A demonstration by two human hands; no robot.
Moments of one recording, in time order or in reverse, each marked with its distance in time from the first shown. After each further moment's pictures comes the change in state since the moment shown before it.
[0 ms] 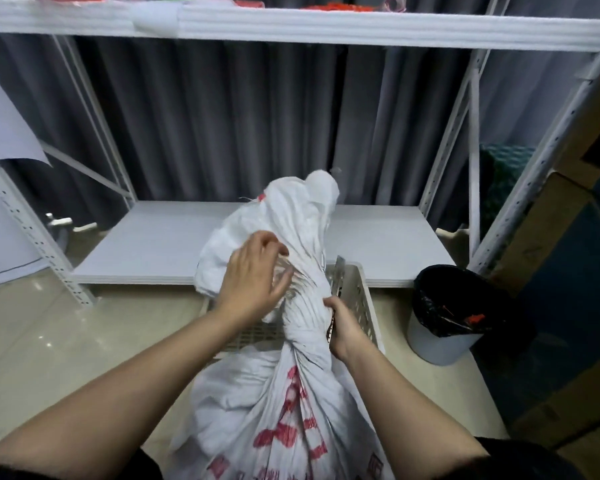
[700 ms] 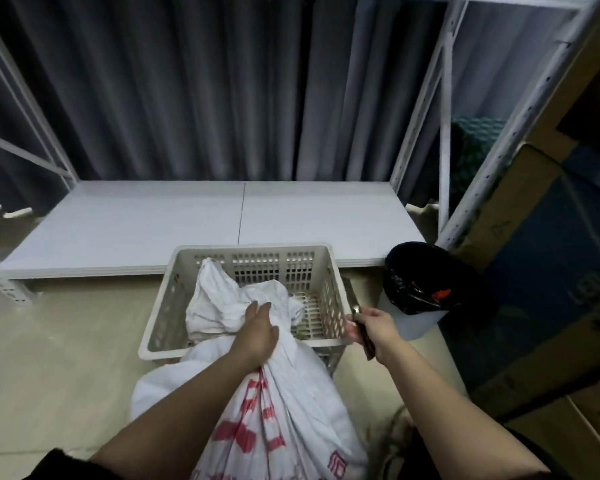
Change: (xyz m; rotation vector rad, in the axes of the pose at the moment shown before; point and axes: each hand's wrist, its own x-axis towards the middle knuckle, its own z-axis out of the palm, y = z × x) left_hand -0.053 0.018 0.145 -0.342 -0.748 -0.548; right_hand 0.049 -0.011 -0.136 -0.252 0.323 -0.072
